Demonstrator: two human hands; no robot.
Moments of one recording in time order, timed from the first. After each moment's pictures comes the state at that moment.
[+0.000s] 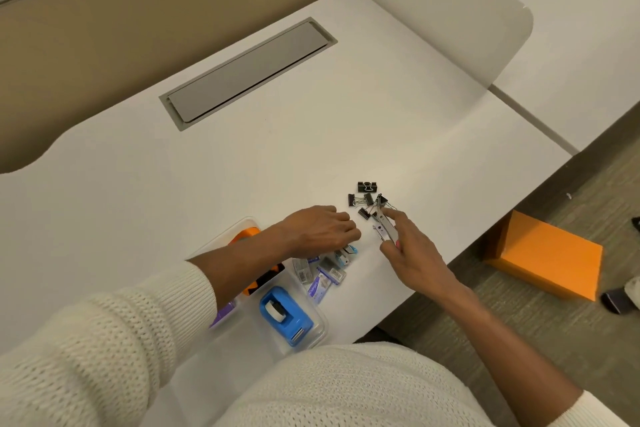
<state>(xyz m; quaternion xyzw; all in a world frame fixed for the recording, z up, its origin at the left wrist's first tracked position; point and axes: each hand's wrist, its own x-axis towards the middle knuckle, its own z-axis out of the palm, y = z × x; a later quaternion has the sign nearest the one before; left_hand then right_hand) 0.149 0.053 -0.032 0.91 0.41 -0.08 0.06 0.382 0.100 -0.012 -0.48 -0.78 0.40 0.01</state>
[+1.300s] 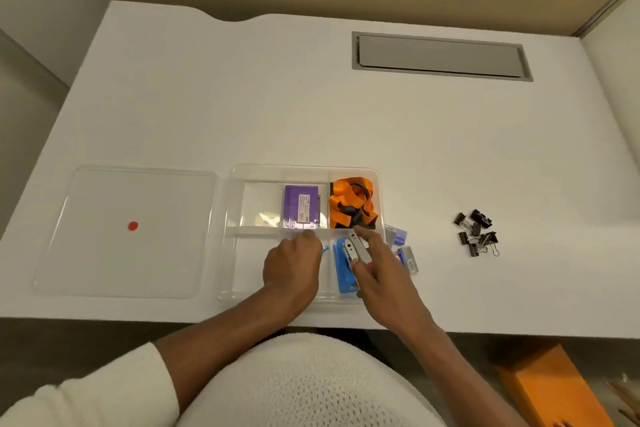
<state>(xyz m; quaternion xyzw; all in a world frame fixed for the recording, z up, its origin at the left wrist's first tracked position) 0.202 -0.189 0.001 0.19 0.95 0.04 0.25 0.292 -0.048 0.031 -0.24 -0.84 0.47 -0.13</state>
